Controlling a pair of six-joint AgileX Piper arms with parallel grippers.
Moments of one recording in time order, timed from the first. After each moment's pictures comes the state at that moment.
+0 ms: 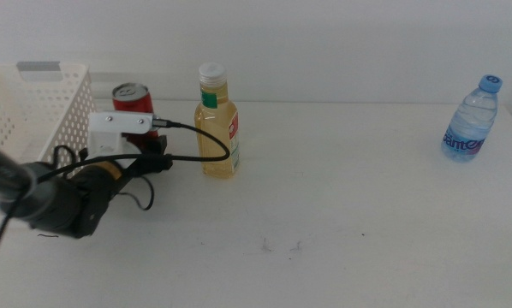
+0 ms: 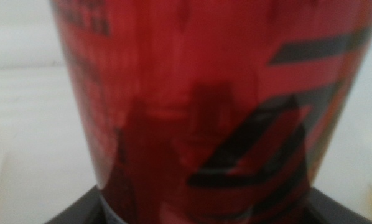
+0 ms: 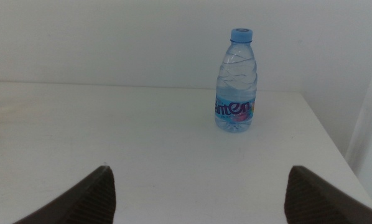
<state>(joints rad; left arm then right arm) -0.12 2.11 -0.89 0.09 -0.82 -0.13 0.05 0.00 0.00 -0.04 0.22 0.02</state>
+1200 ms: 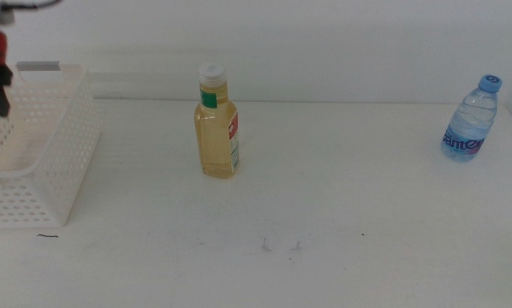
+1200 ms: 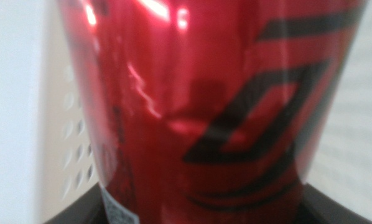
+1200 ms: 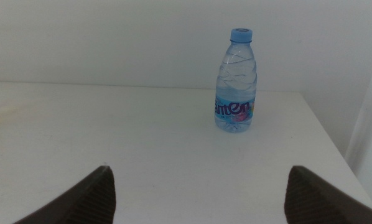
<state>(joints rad) 0.28 1.88 -1.72 -0.08 1.13 0.26 0.05 0.00 0.00 -0.04 0.22 0.02</state>
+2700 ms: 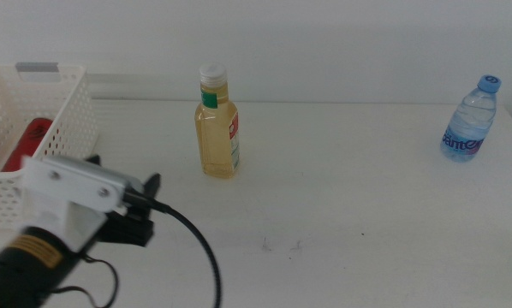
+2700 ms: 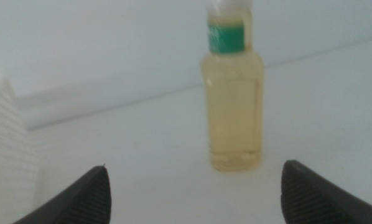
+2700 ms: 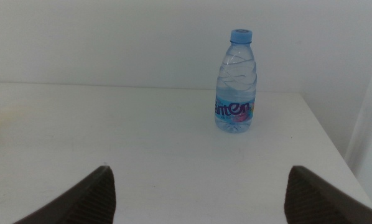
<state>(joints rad) -0.39 1.25 -0.25 -0.14 -0.70 0.16 0.05 0.00 0.00 -0.04 0.22 0.02</state>
